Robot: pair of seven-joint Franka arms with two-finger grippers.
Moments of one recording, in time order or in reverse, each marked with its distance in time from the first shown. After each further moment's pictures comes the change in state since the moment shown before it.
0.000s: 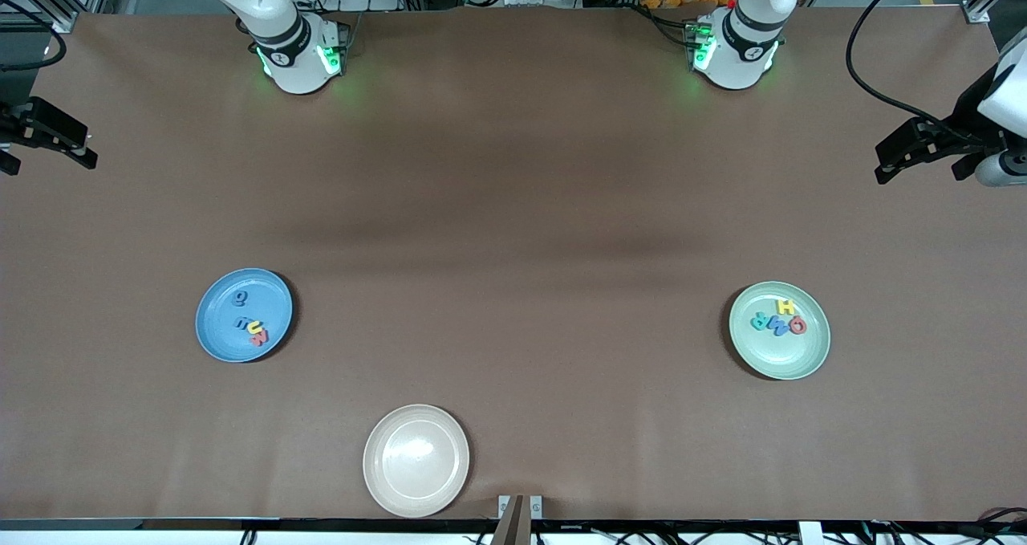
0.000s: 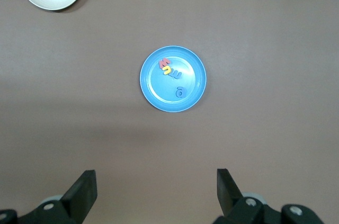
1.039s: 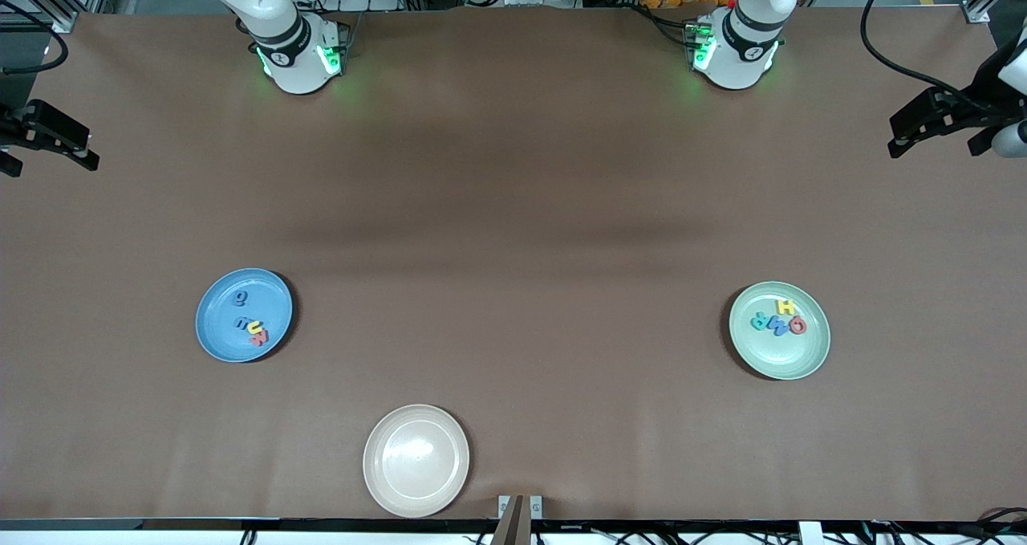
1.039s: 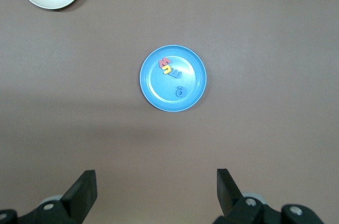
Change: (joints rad) left arm 0.000 -0.021 0.010 0.058 0.000 -0.113 0.040; right arm 0.000 0.004 0.000 0.000 0.000 0.000 0.000
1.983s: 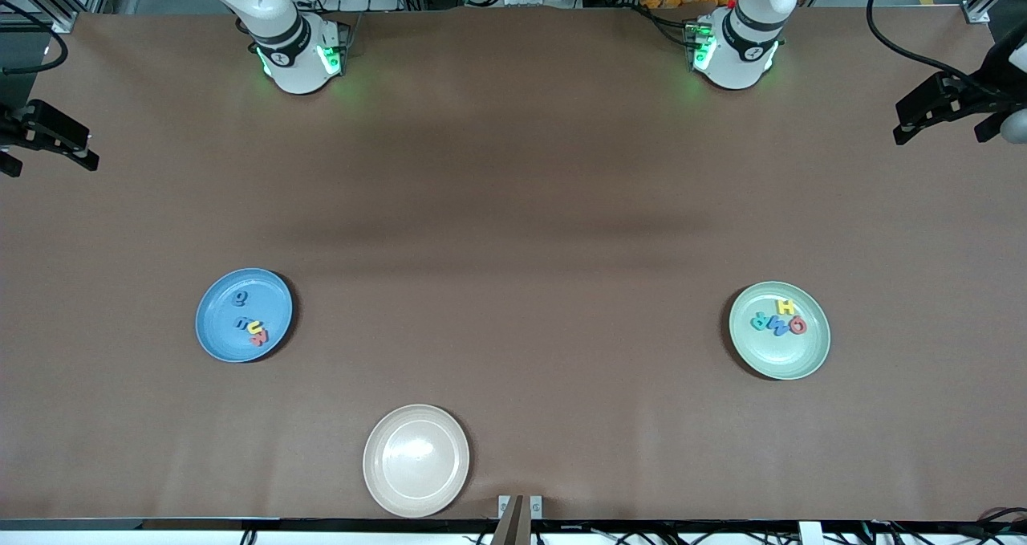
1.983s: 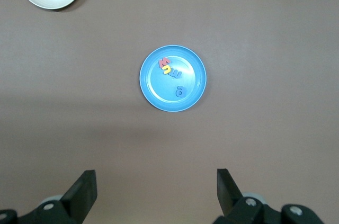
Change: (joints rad) left arm -0.002 0.000 0.003 0.018 0.000 -0.046 0.001; right arm 0.000 0.000 -0.001 0.000 0.000 0.000 0.000
